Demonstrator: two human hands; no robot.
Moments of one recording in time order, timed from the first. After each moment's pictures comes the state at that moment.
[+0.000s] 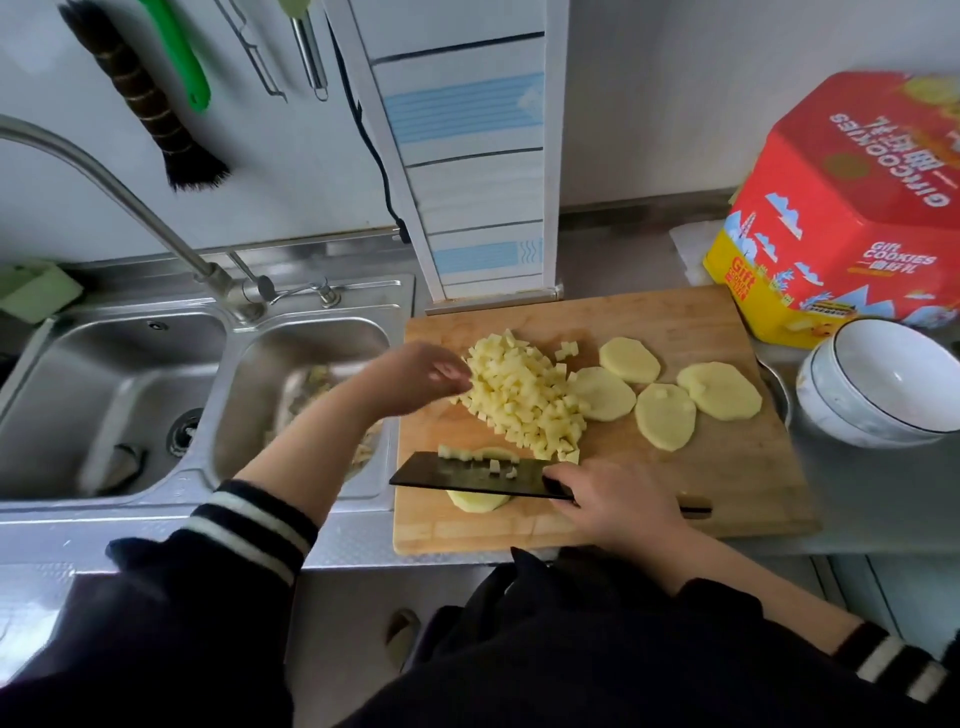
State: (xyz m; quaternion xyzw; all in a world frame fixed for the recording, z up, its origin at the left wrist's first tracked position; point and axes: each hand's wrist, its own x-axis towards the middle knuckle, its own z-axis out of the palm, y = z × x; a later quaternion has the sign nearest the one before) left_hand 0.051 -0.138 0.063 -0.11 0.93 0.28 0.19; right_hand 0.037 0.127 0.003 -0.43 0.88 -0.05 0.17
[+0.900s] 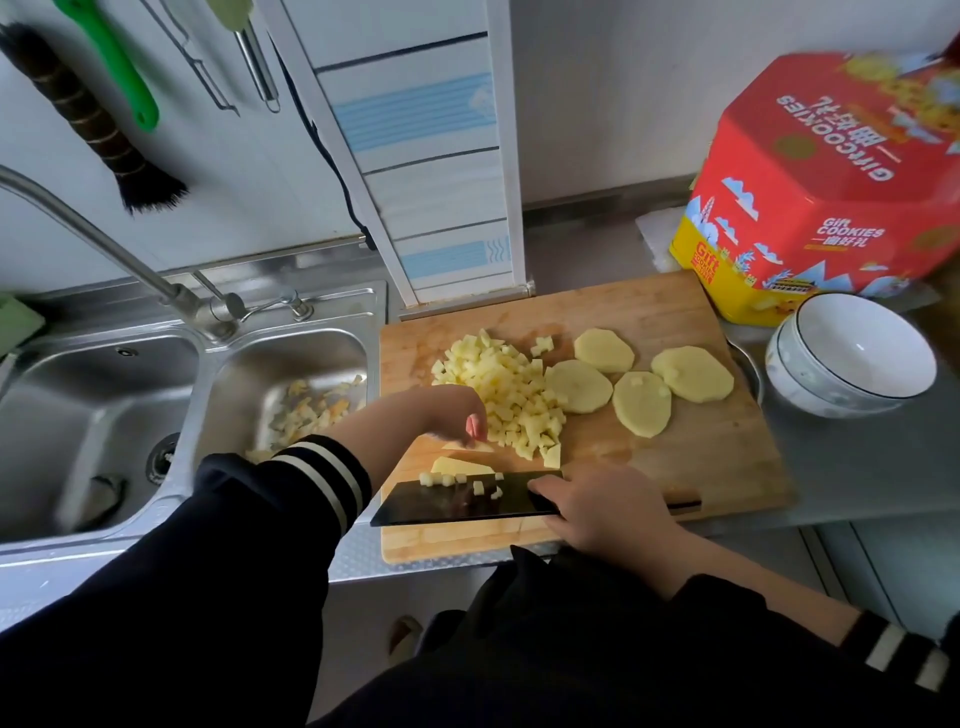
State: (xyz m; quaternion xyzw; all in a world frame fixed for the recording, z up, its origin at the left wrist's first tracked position) left_hand 0.013 -0.099 -0.001 0.03 0.91 0.13 0.39; right_hand 0.049 0.139 0.011 -0.46 0.87 -0.03 0.16
